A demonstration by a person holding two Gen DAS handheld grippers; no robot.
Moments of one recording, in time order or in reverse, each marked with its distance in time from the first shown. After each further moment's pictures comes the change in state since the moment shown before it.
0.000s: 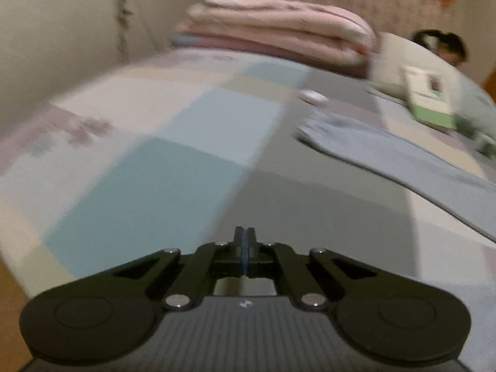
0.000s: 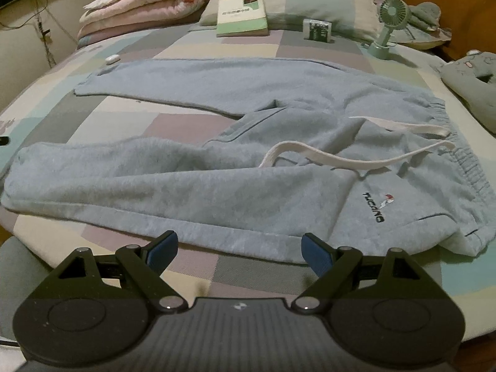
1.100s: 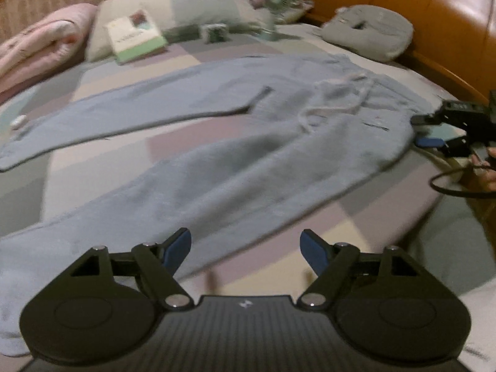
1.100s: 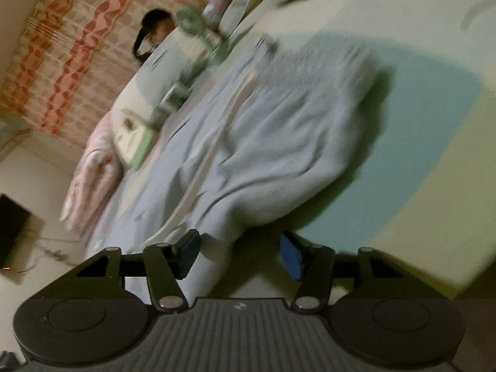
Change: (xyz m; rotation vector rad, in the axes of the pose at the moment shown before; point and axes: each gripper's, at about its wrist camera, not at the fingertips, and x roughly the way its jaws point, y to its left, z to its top) left arm -0.147 -0.305 -0.152 0.660 0.157 -0.599; right arm 0.003 -0.247 -0.089 0.830 -0.269 0.231
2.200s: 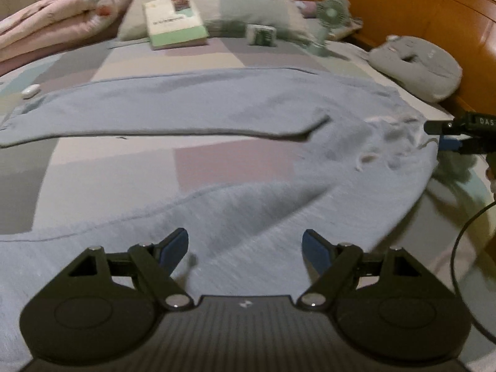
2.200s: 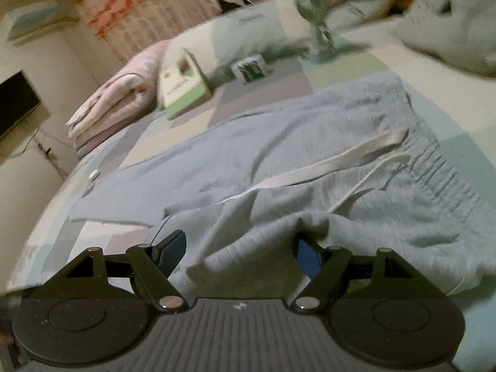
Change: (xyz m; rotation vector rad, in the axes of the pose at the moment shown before) left arm 0.050 0.056 0.038 -0.208 -0.024 0.069; right arm 0.085 0.116 0.048 -0.424 0.174 0.006
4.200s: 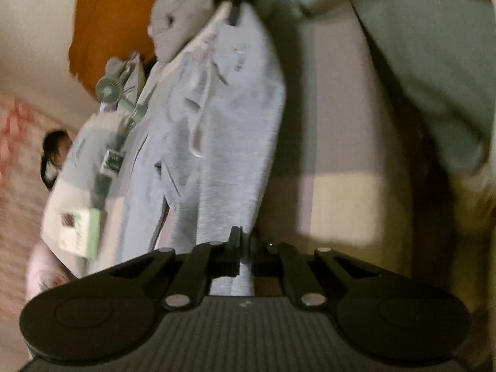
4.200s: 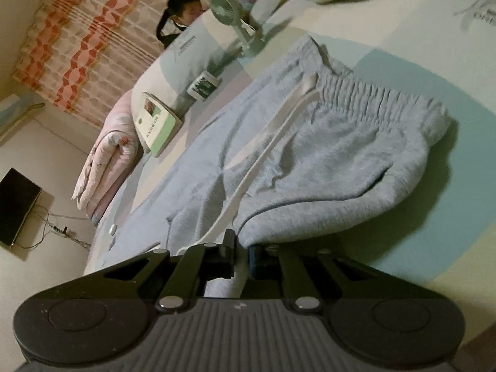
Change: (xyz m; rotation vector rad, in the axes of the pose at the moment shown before) left arm -0.021 -0.144 -0.081 1.221 -0.125 0.067; right arm -0.075 -0.044 -0.057 0.338 -0.095 0.071
